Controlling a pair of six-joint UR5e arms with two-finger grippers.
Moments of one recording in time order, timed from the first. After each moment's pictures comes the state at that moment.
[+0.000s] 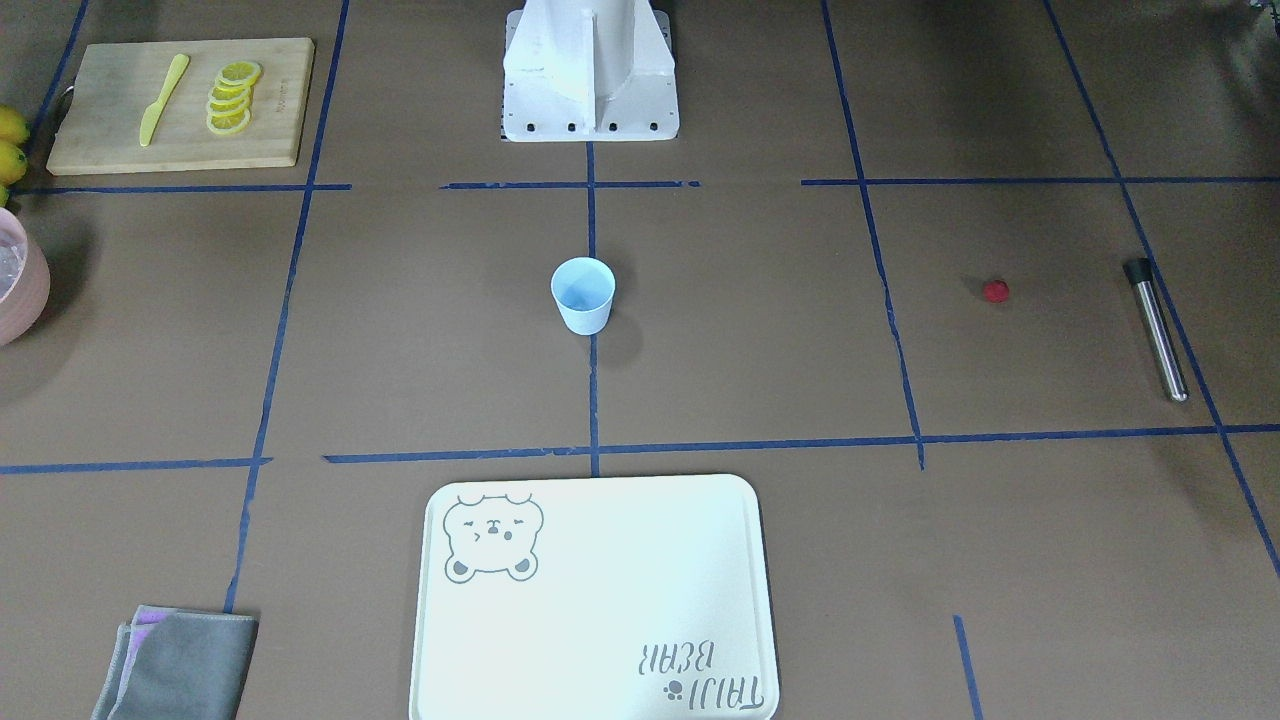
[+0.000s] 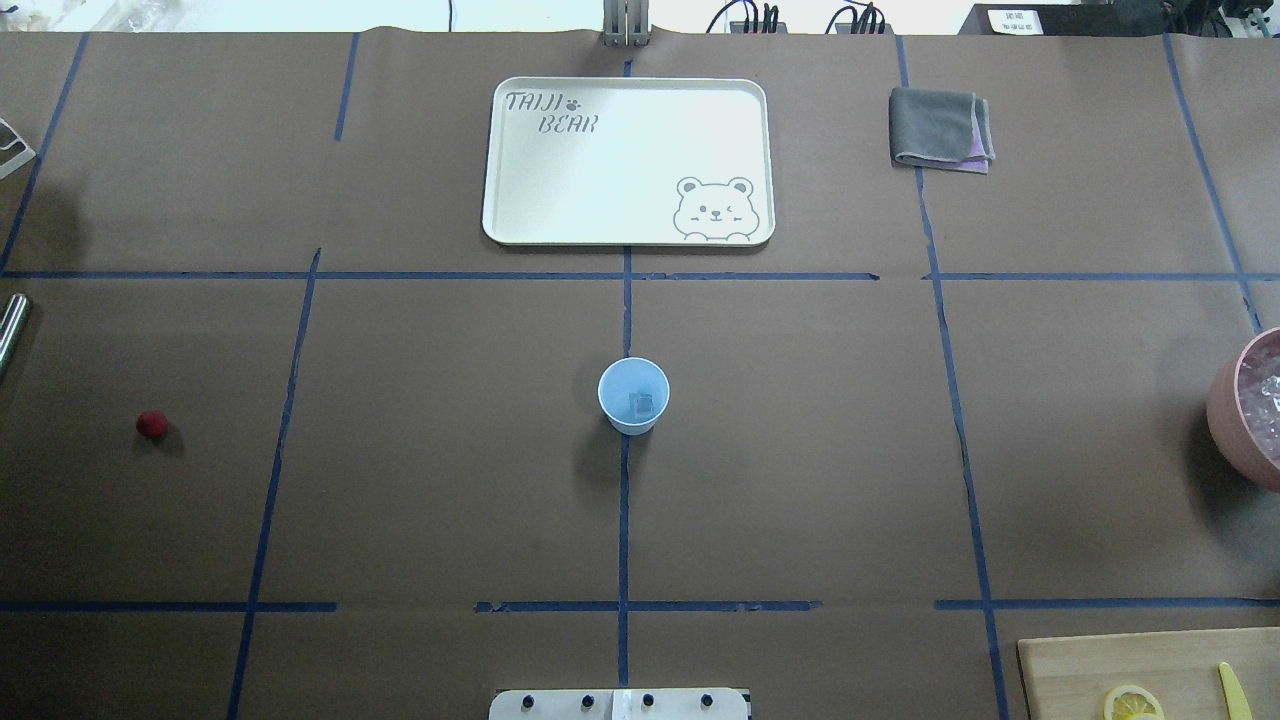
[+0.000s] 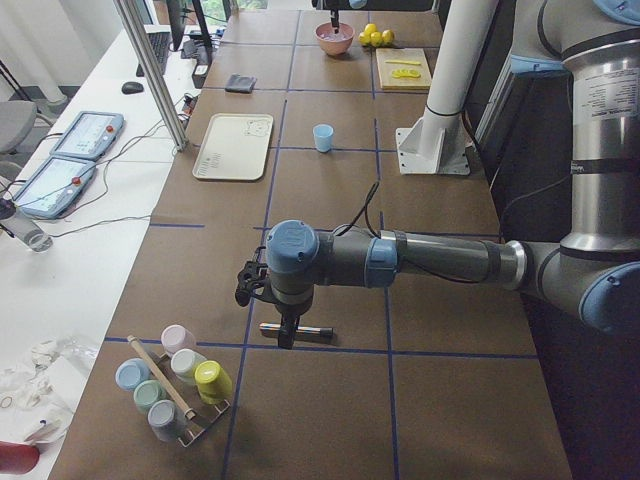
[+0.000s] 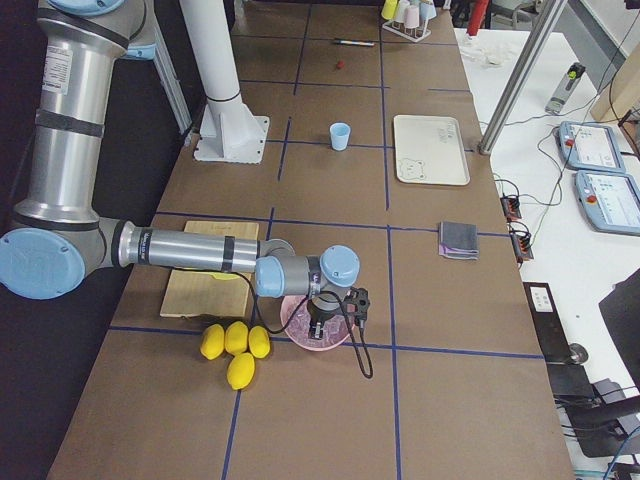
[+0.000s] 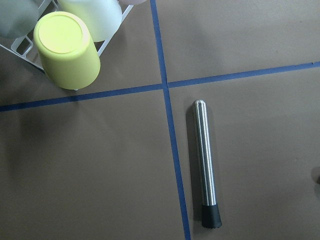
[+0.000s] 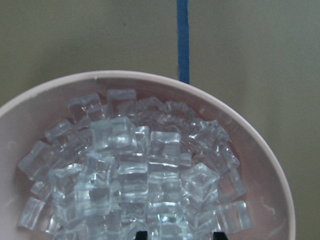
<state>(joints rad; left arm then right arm) -1.64 -1.46 -1.78 -1.52 -2.40 0.17 1.32 -1.77 1.66 -1.44 2.34 0.24</state>
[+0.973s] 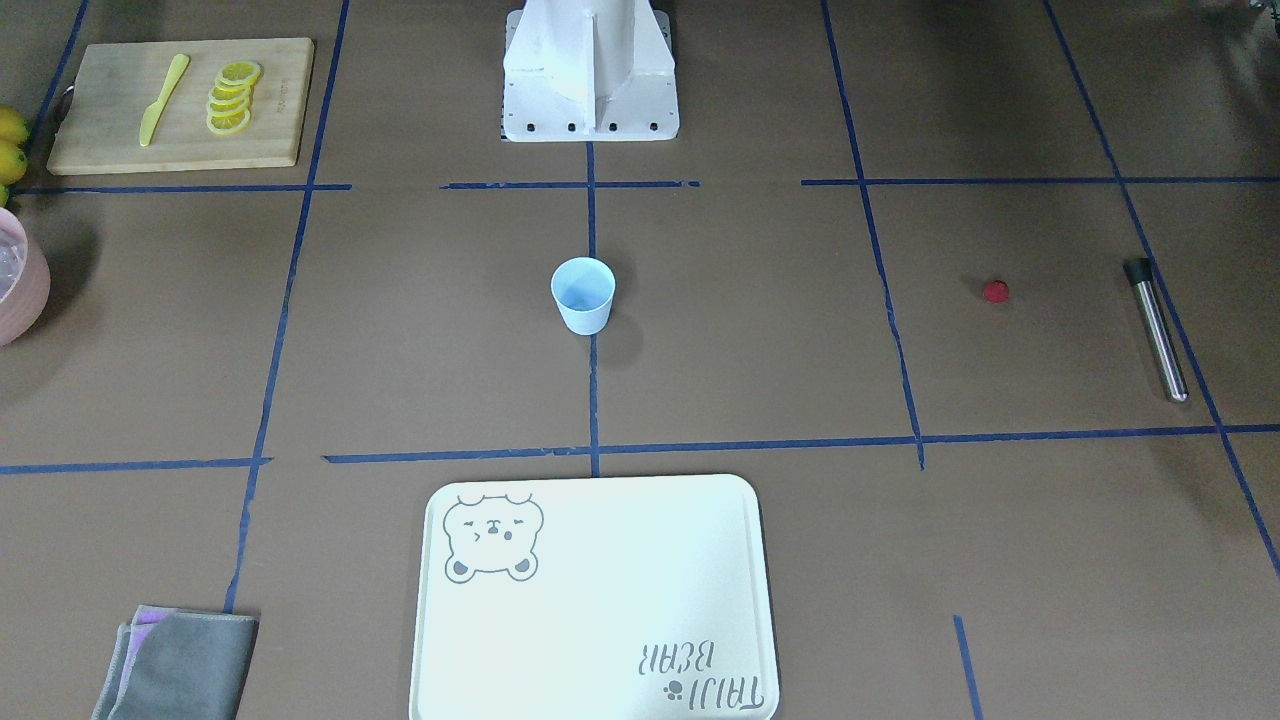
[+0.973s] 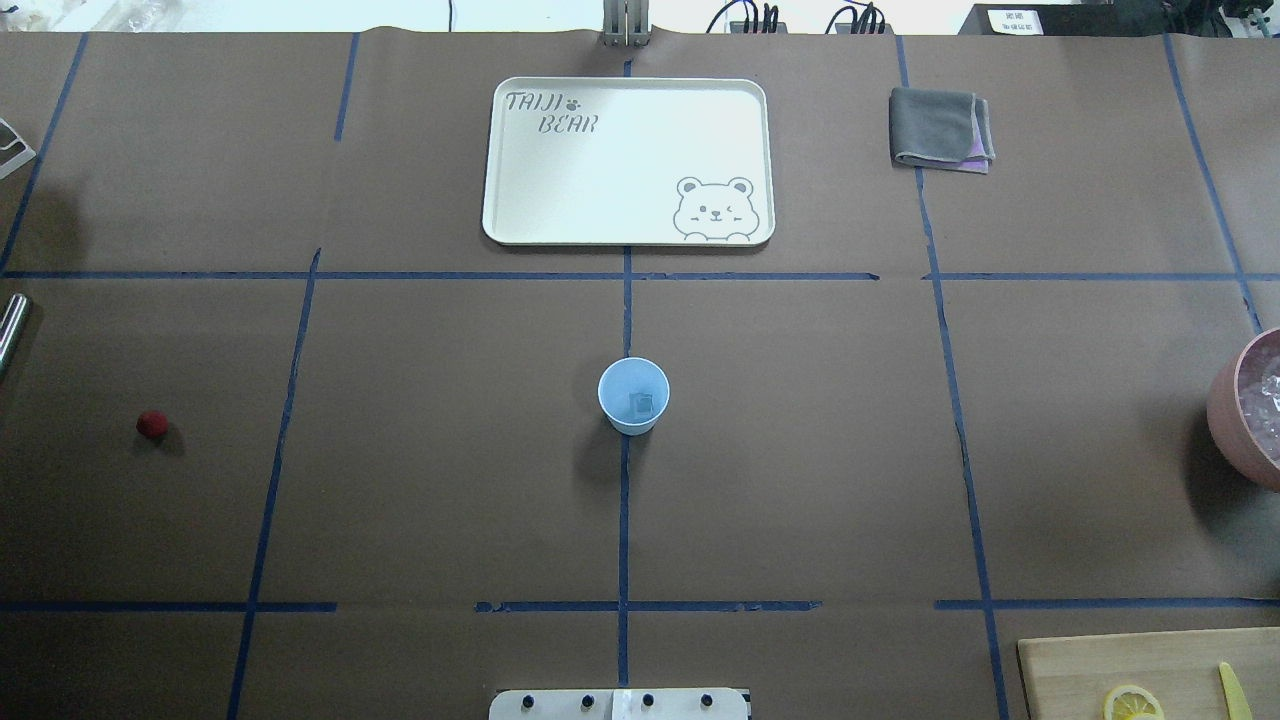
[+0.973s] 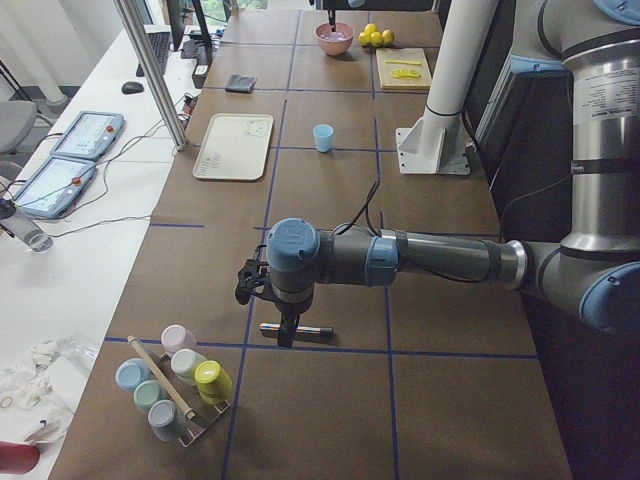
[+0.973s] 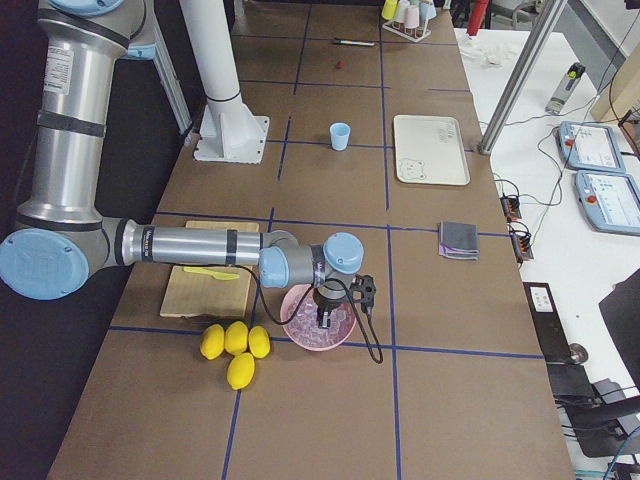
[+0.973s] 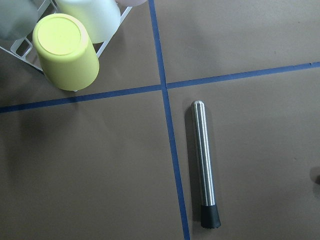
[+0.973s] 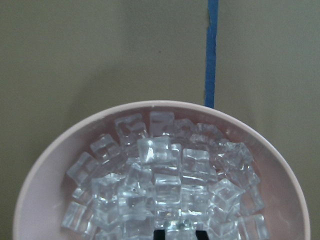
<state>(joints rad) -1.64 -1.46 -1.79 -1.52 -2.40 0.17 1.33 -1.77 1.73 -1.45 2.34 0.23</state>
